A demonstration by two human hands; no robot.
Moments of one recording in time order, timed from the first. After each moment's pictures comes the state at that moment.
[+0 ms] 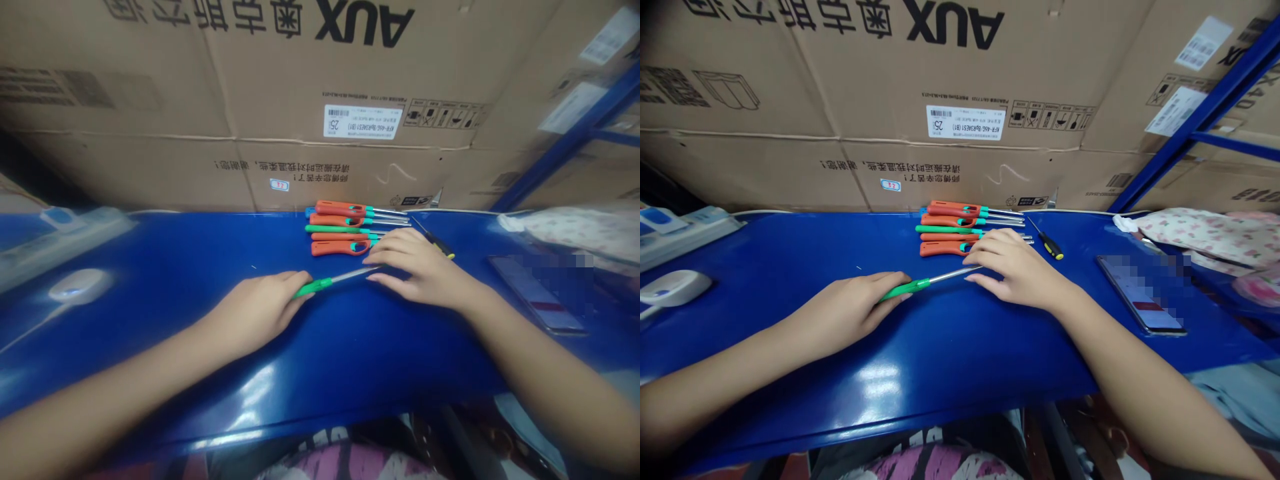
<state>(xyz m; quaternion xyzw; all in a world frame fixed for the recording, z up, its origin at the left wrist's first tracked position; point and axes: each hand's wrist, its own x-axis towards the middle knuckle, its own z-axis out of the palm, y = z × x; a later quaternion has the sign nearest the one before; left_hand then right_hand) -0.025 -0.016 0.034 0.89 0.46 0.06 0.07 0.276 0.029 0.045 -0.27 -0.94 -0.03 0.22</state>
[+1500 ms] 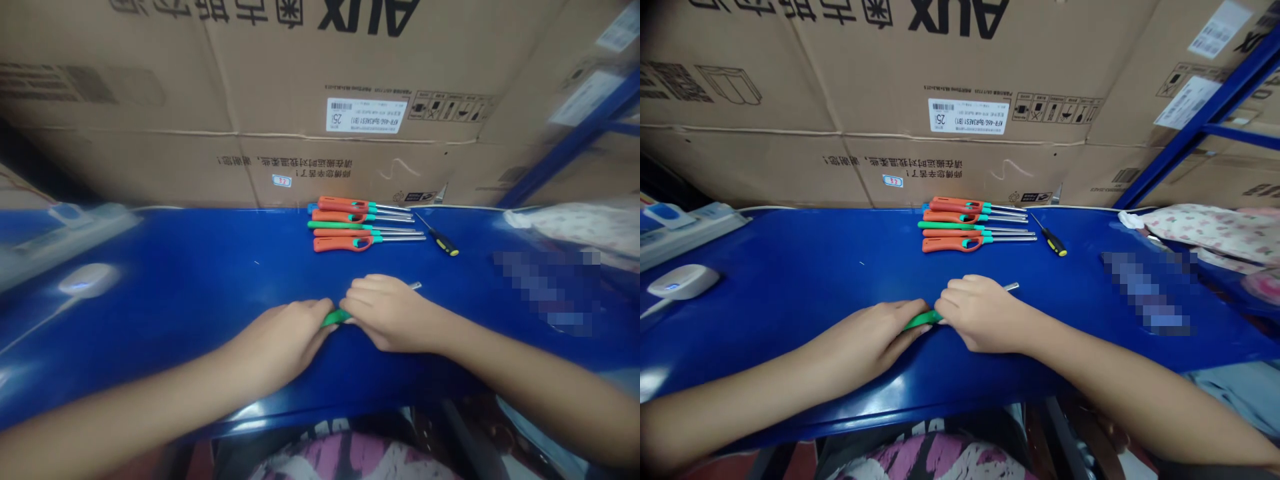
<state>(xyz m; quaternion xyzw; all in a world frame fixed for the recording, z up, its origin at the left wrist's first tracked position) 0.004 -0.048 0.027 0.87 0.44 0.04 0.23 0.226 -0.015 0.020 -0.20 -0.97 -0.06 0.12</state>
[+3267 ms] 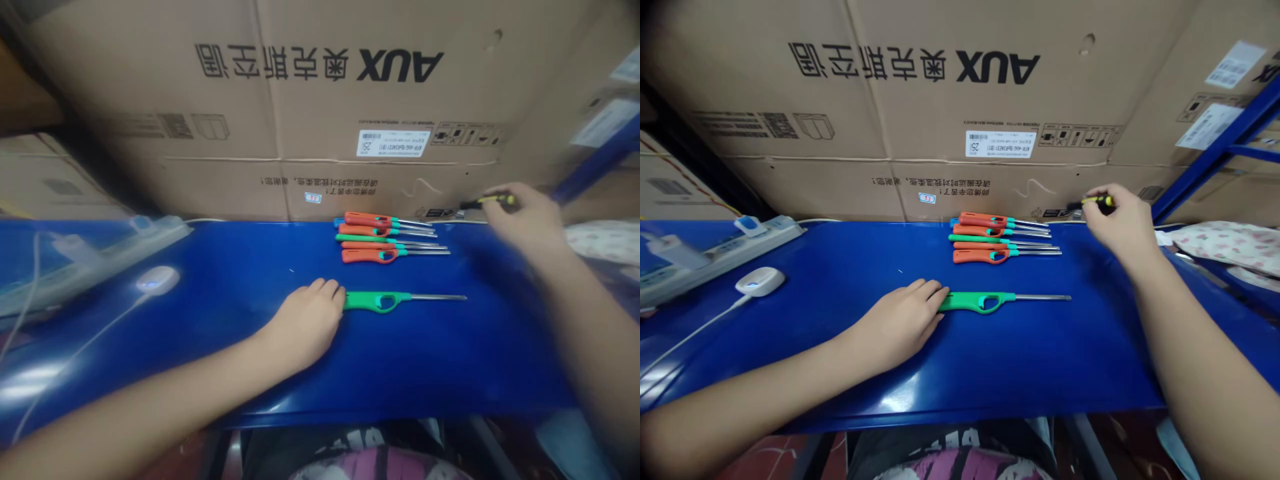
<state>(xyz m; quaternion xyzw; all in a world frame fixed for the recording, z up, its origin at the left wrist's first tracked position) -0.018 -0.038 0.033 0.90 0.43 0.02 -0.03 0.324 0.069 0.089 -0.71 -0.62 -0.06 0.34</state>
